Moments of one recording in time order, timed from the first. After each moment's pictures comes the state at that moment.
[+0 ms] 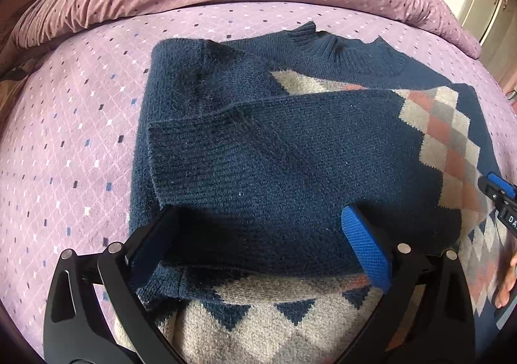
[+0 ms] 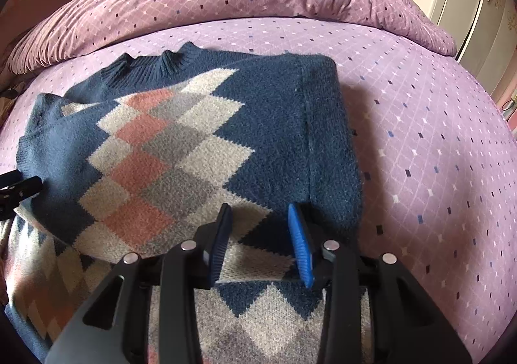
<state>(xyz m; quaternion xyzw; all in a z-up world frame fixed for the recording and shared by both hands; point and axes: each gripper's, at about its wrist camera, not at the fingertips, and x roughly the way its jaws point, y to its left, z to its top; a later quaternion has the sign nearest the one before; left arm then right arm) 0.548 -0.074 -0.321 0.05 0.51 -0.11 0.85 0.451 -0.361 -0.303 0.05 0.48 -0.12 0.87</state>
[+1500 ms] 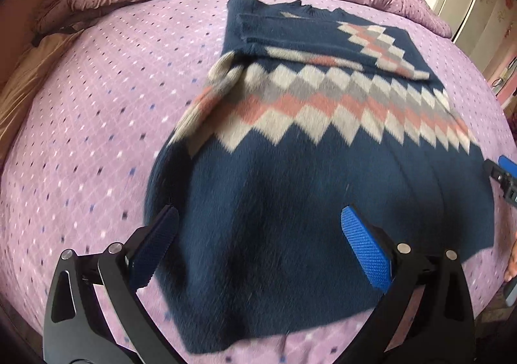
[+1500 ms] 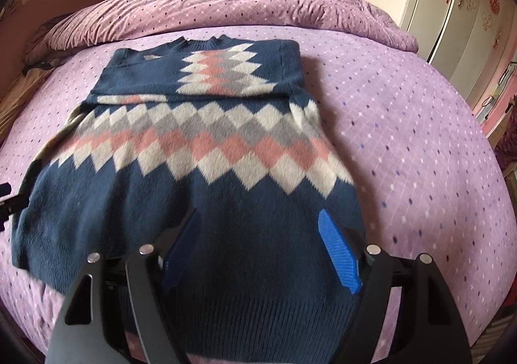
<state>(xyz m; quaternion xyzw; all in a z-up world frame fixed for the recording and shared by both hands) 0.277 0.032 -0.276 0.04 0.51 -0.11 0.85 0.199 -0.286 -0.242 0.02 0.46 -0.12 0.88</state>
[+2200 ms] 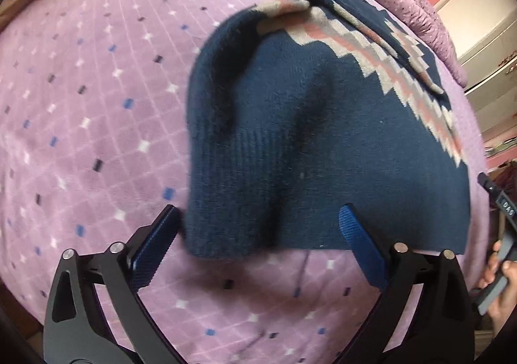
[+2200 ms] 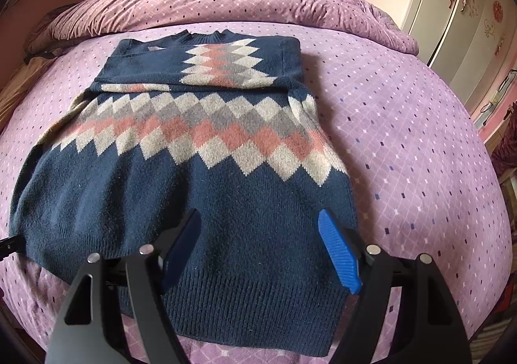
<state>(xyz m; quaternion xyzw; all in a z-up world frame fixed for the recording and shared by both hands) 0.213 0.102 -0.332 -0.14 0.57 -0.08 0.80 0.189 -0.286 -0.239 0.00 0.47 -0.12 0.88</state>
